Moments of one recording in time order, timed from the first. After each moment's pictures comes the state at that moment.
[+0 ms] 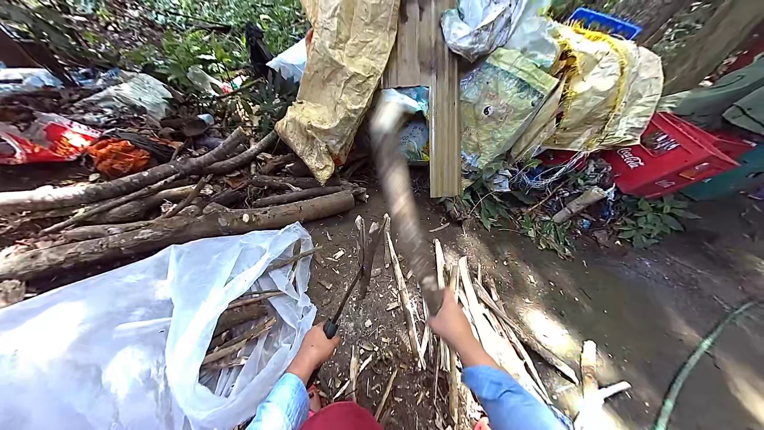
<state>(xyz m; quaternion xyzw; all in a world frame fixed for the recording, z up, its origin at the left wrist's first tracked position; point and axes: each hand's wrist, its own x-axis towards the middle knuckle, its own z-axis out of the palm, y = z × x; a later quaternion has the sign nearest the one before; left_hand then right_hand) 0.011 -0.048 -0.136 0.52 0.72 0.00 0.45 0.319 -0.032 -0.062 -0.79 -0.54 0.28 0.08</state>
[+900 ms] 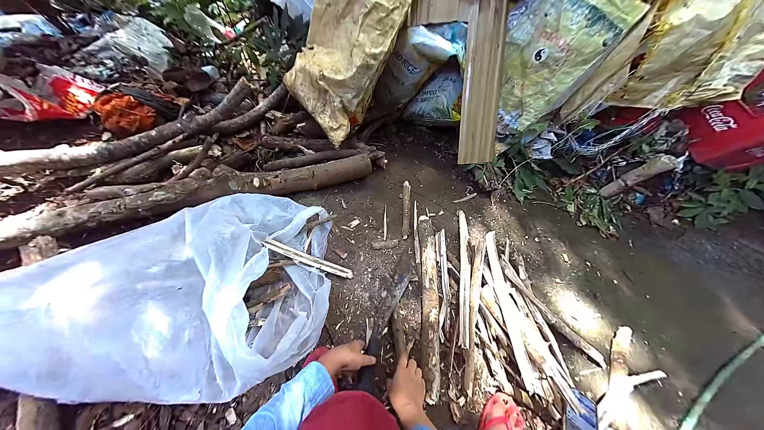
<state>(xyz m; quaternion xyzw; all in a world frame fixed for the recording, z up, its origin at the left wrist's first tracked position) 0.038 -0.088 -0.225 0.50 0.56 -0.16 0.64 0.204 -0.161 -0.265 -0.76 -0.52 0.35 -0.14</state>
